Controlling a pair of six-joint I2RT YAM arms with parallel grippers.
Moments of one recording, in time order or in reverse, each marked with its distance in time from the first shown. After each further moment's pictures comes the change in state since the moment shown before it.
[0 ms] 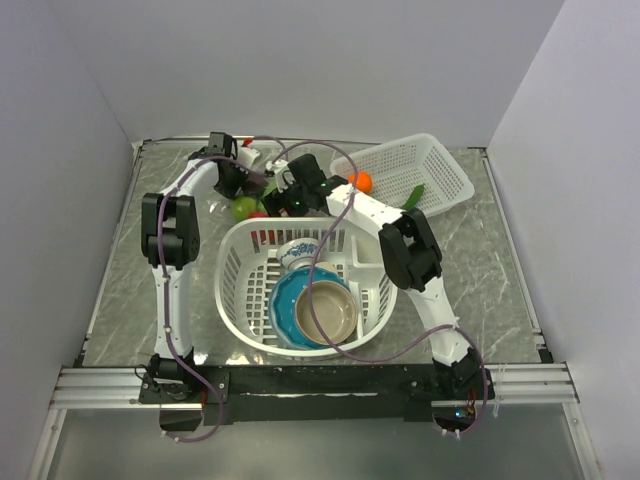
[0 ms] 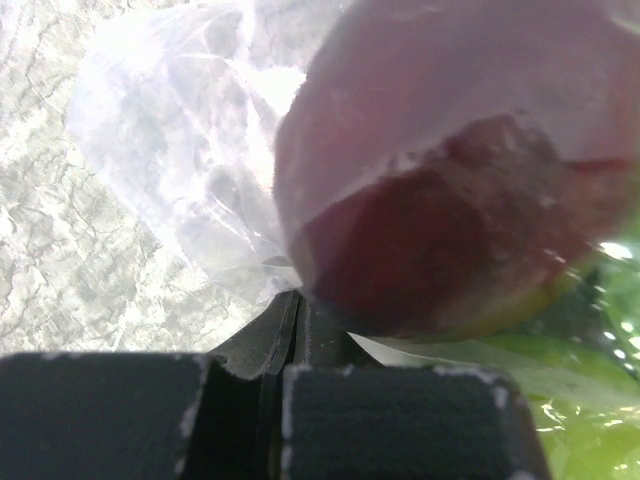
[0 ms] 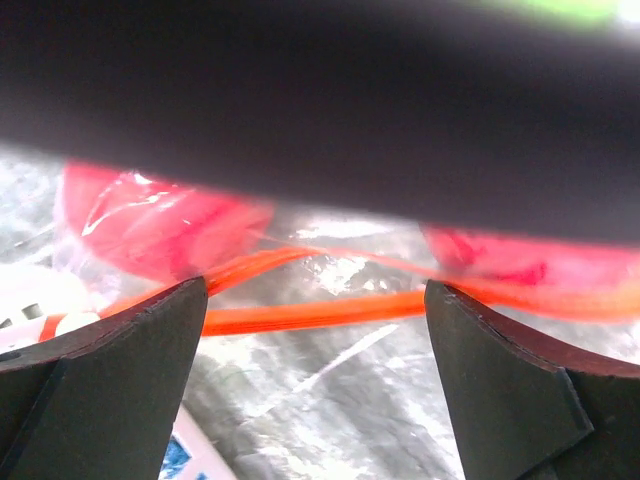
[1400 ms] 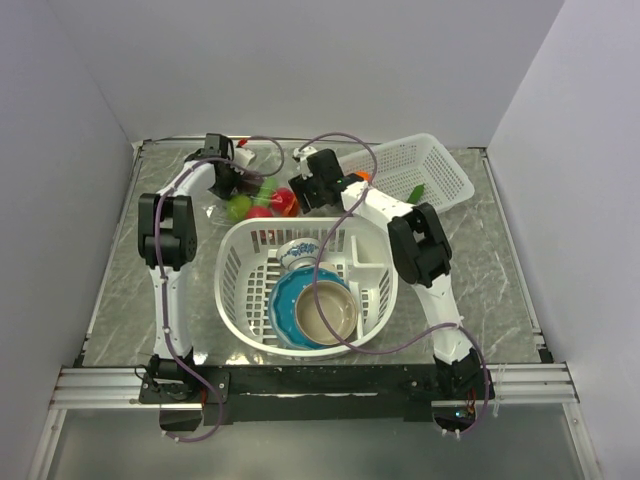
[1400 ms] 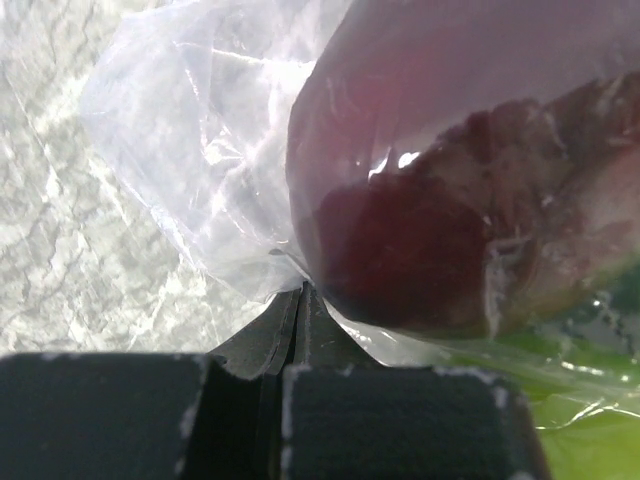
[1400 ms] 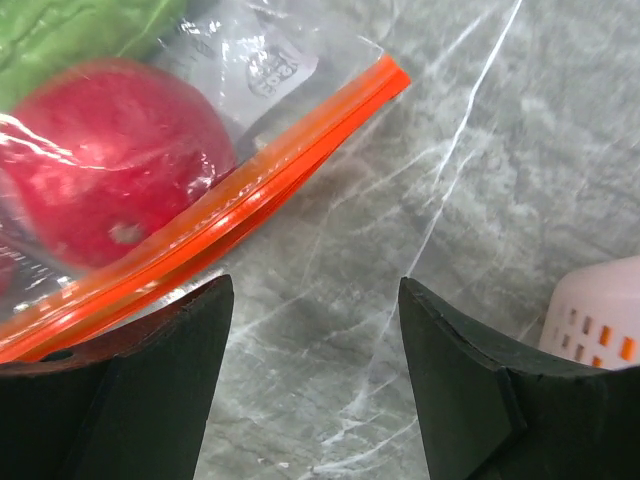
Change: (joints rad) left arm 0.016 -0.019 -0.048 0.043 -0.074 0.015; right arm -0.086 -0.021 -0.077 0.114 0.301 0.043
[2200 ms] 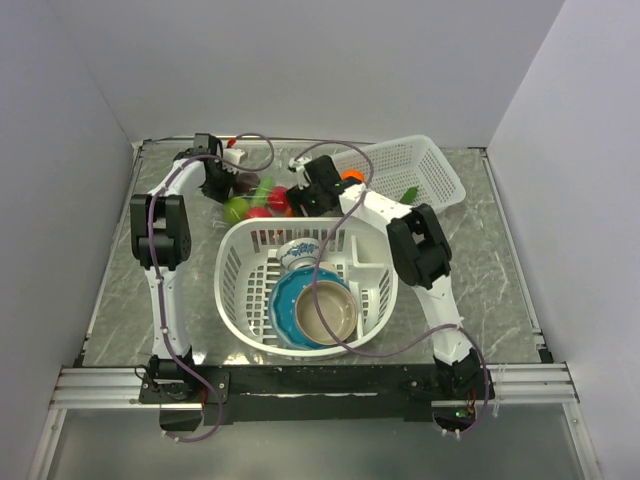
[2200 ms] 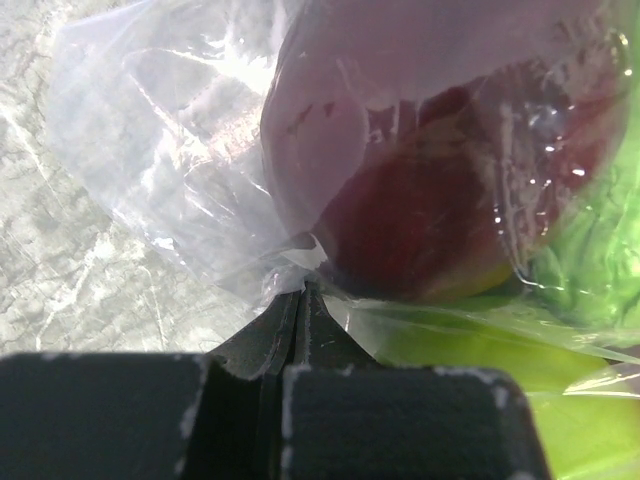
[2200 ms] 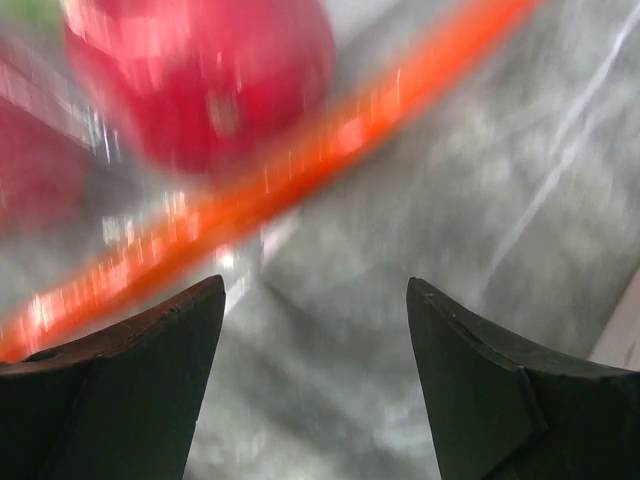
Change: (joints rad) left arm 0.052 -0.016 0.011 -0.106 0.166 -0.109; right arm 0.014 -0.006 -0.020 -0.079 -0.115 0.006
